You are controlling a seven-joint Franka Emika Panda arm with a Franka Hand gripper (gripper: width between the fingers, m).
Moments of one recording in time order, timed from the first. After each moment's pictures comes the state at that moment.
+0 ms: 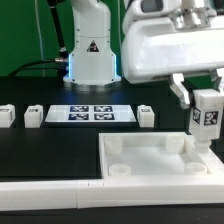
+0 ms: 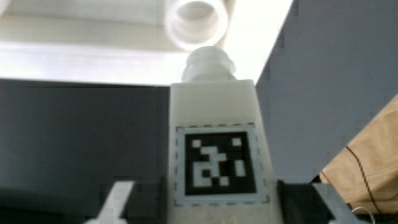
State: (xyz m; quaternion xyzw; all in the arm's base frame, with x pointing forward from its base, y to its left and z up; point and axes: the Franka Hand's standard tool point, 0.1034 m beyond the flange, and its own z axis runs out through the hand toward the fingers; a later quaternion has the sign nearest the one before) arm 0.615 0.121 0.115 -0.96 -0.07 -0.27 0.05
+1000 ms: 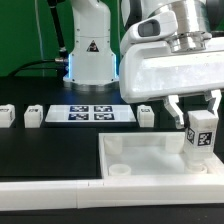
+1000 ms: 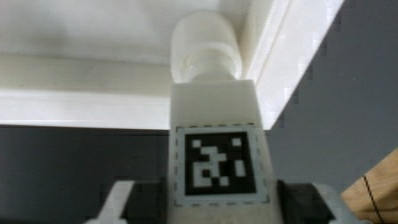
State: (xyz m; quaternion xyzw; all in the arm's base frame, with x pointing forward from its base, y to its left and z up) arm 0.617 0.117 0.091 -0.96 -0.07 -0.27 0.05
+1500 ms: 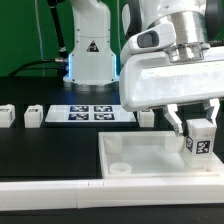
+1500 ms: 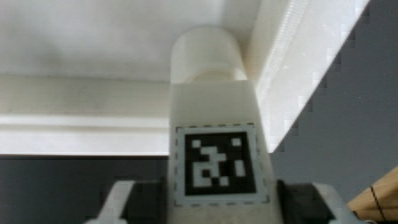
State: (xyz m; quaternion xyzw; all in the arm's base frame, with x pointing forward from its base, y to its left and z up) arm 0.612 0.117 0.078 -0.96 -0.06 -0.28 0.05
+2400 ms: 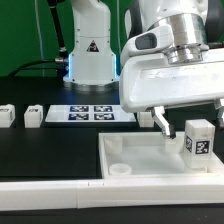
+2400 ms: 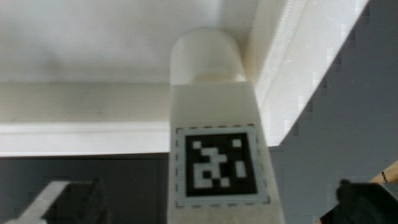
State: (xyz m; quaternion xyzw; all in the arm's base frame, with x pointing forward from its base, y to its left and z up) arm 0.612 0.116 0.077 -0.96 -0.04 -0.29 0.05
